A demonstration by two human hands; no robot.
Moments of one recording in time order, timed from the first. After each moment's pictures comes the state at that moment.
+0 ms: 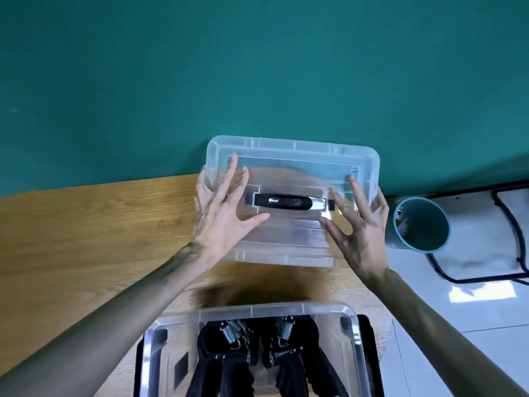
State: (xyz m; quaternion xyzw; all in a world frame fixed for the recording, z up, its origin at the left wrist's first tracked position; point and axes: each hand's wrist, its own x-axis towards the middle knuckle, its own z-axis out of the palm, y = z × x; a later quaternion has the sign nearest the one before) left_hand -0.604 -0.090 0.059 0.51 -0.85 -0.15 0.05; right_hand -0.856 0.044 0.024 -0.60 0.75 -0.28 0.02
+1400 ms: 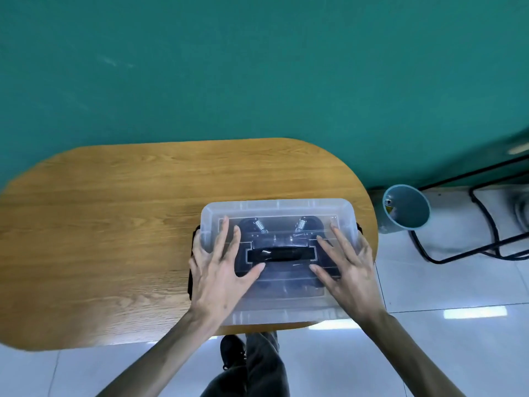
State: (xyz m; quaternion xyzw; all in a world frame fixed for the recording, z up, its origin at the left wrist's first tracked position) left_hand -0.448 0.175 0.099 0.58 -0.80 -0.16 0.00; right_hand -0.704 0.274 0.081 -0.62 0.76 -0.20 0.08
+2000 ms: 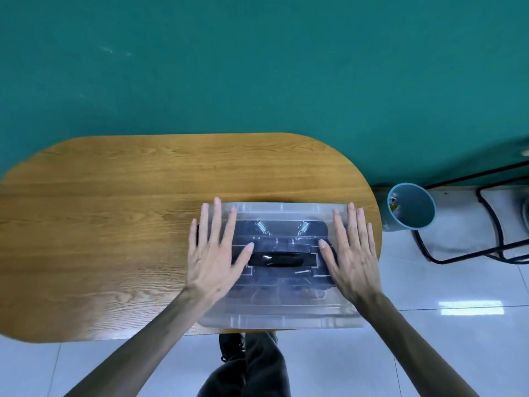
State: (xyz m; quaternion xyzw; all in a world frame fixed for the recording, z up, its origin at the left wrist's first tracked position) left_hand -0.444 0.136 0.085 0.54 -0.84 -0.10 -0.01; right_hand -0.721 0.233 0.075 -0.60 0.79 -0.10 0.05
